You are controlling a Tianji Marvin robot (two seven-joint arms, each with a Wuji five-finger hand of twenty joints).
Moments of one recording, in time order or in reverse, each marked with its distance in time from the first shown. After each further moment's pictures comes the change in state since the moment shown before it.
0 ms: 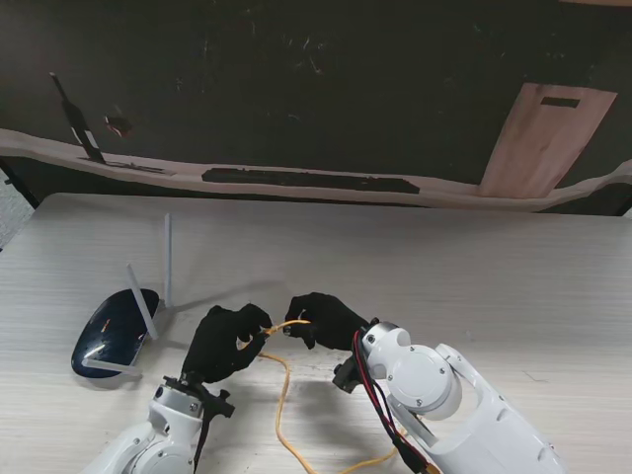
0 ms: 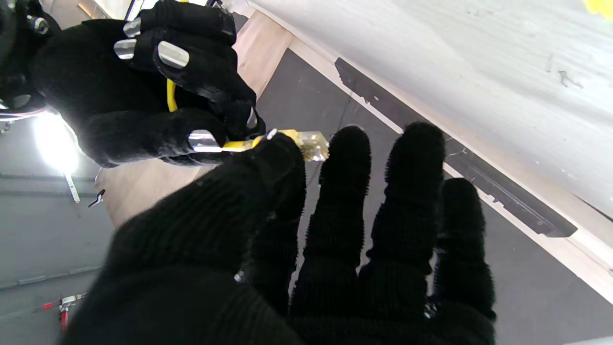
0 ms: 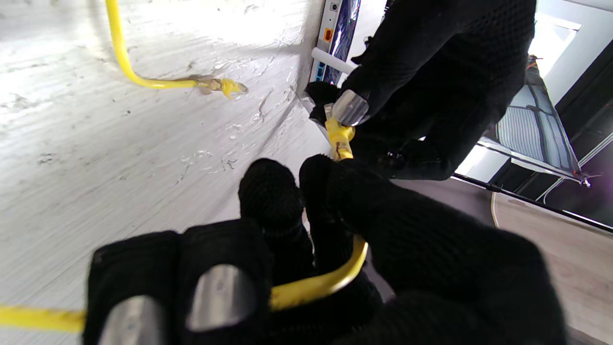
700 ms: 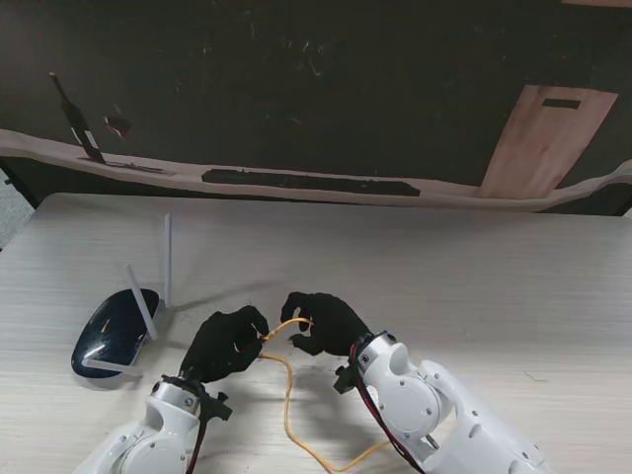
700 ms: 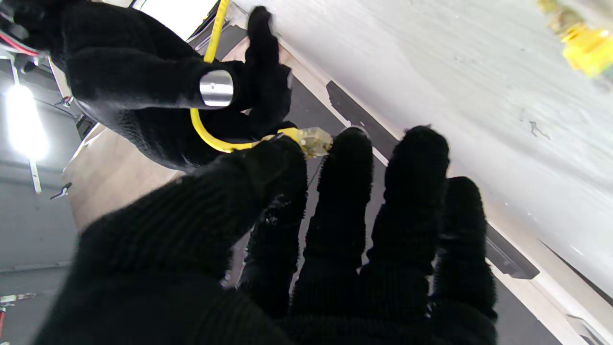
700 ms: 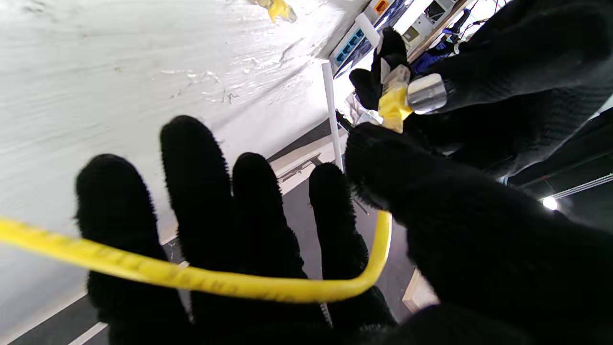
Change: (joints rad) left arm 0.025 0.006 -0.032 -0.054 -0.146 0.033 -0.160; right arm 0.020 -0.010 -0.073 0.155 -0.376 -0.314 -0.273; left_hand -0.078 -0.074 0.162 0.120 0.008 0.012 0.096 0.014 0.012 0.012 0.174 0.111 0.025 0.013 0.097 0.103 0.010 0.011 0.026 0.012; right_hand -0.128 -0.335 0.196 0.071 -0.127 -0.047 -0.181 0.221 -0.298 0.116 -0.269 -0.086 -0.245 0.162 -0.792 -0.327 -0.494 0.296 -0.554 -0.494
